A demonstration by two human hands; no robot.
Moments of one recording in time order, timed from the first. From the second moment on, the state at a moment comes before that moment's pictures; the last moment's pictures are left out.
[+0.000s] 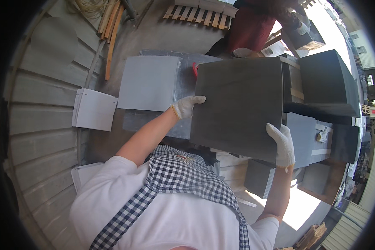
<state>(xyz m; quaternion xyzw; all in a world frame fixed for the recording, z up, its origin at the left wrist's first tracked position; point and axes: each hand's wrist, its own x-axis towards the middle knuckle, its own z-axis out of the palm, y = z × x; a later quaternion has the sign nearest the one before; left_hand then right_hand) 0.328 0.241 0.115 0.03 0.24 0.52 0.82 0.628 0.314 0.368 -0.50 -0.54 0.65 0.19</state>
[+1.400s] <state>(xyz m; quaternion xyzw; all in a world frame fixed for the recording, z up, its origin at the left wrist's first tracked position) 0.296 0.170 0.096 0.42 0.63 0.23 0.62 0.496 0.206 0.225 -0.59 -0.76 0.26 0.08</state>
